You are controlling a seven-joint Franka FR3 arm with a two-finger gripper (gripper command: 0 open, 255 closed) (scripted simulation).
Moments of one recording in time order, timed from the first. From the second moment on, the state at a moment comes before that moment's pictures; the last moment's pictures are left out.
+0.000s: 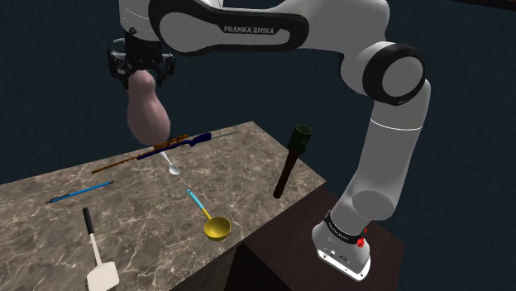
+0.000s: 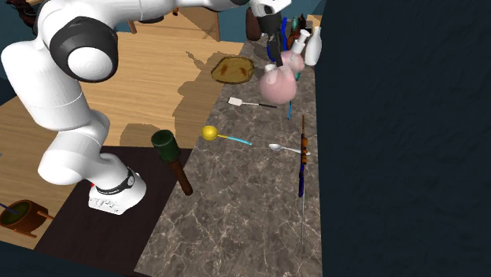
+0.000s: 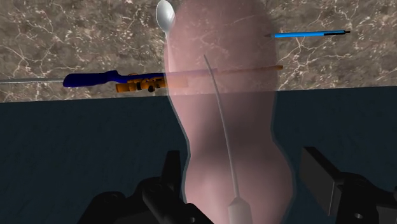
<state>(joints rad) 0.13 0.28 0.56 -1.43 -0.46 1.93 0.93</state>
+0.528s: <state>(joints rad) 0.11 0.27 0.56 -1.55 -0.47 2.03 0.96</state>
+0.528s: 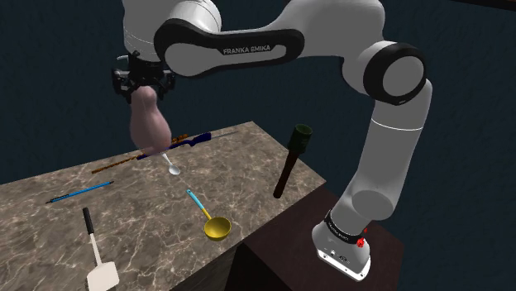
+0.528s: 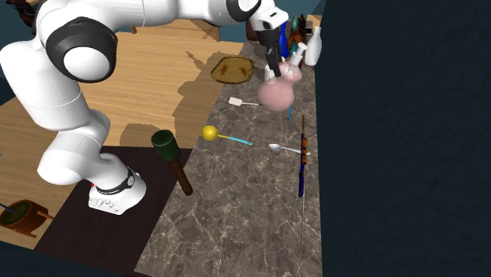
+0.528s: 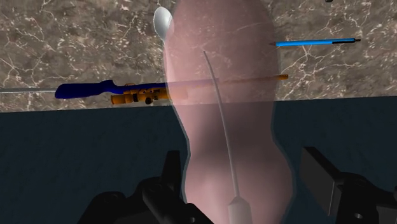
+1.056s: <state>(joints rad) 0.11 0.28 0.55 -1.64 -0.50 2.13 1.00</state>
